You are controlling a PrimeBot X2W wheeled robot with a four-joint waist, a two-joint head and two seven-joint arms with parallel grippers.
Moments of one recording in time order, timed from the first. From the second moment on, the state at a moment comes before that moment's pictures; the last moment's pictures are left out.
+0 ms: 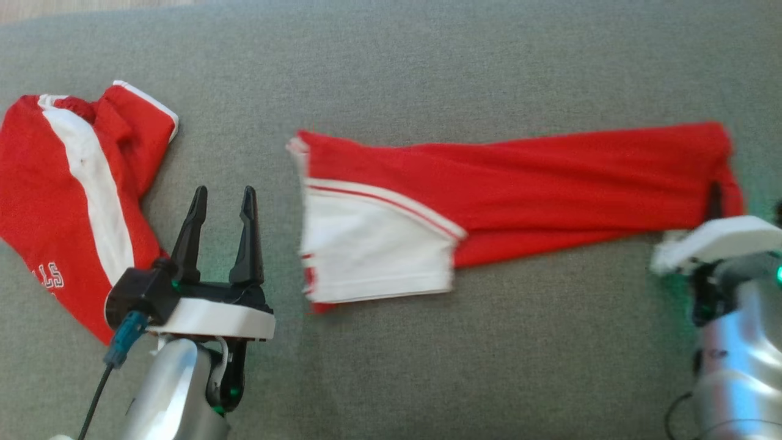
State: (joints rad) left arm -0.27 0.11 -0.21 0.32 -0.37 -0.09 -0.26; right arm -0.56 -0.05 -0.52 0.85 0.05 0.12 -0.06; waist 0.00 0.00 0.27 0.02
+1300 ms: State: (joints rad) left arm -0.17 0.07 -0.19 0.35 -0.35 -0.10 -0.26; right arm -0.38 -0.05 0.12 0.62 0.50 0.12 -0.10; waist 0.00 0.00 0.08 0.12
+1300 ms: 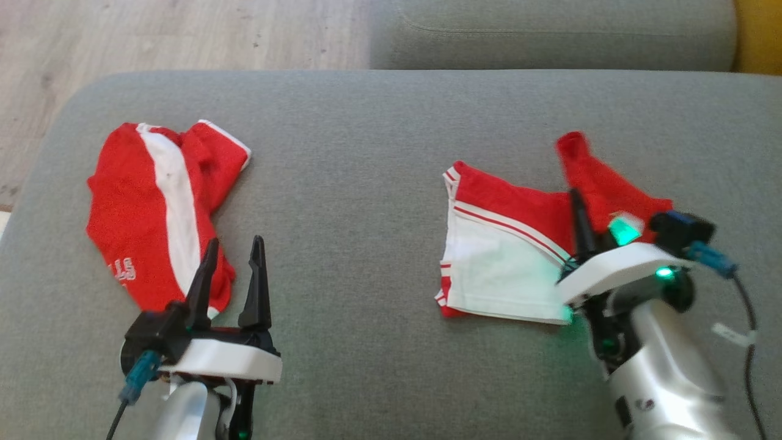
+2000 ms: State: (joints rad) left arm -0.17 0.06 -0.19 0.37 -0.35 -0.11 -0.26; right arm -0.46 -0.06 0.58 0.79 0.75 0.12 -0.16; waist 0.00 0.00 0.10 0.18
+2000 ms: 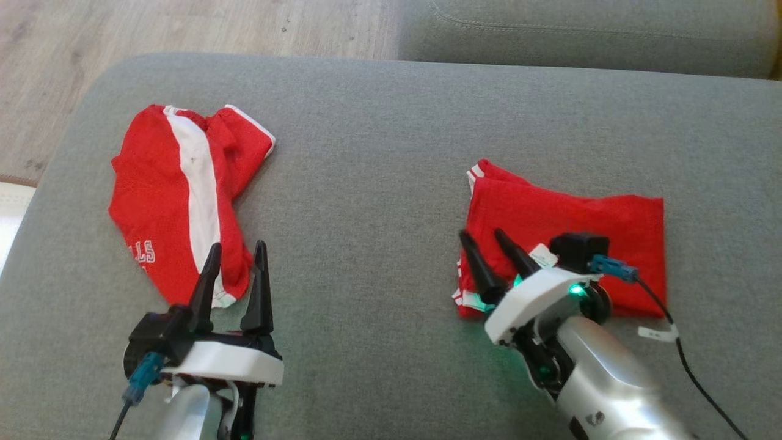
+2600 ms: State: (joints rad) left arm -0.16 0.06 -0.16 0.32 -0.35 -0.11 -0.26; right arm -0.58 -0.06 0.40 0.76 0.48 0.12 -0.24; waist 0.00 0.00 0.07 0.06
